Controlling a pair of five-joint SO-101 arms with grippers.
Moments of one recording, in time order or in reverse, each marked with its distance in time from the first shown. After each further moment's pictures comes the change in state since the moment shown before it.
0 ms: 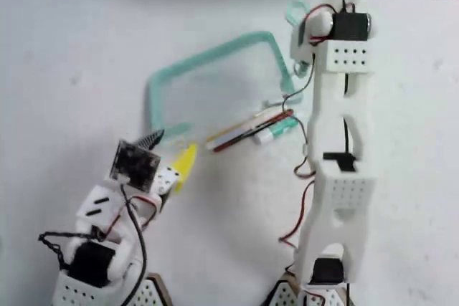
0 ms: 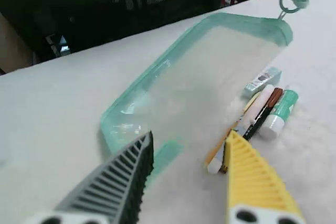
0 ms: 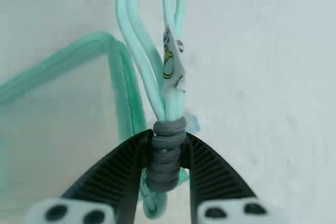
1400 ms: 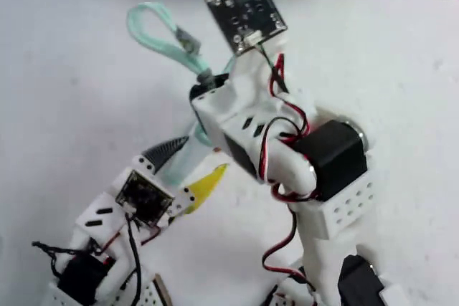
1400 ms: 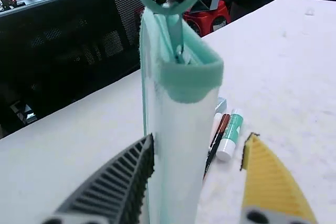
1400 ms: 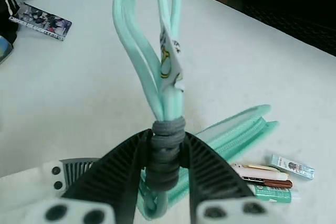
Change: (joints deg) left arm 12.5 -1.9 -7.8 3.5 -4.7; right arm -34.8 -51.9 29.4 0.1 3.7
